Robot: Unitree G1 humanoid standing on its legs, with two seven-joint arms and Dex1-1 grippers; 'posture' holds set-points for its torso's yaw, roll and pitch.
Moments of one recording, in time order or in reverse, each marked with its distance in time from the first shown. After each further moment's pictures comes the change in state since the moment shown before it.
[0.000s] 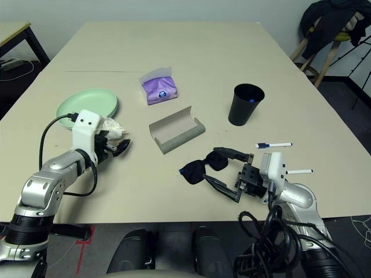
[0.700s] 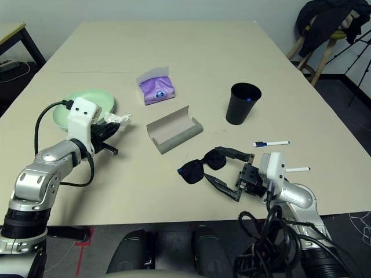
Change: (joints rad) left arm -0.038 0.018 0.101 -0.248 -0.111 0.164 -0.073; right arm -0.012 0.001 0.000 0.033 -0.013 -0.018 -0.008
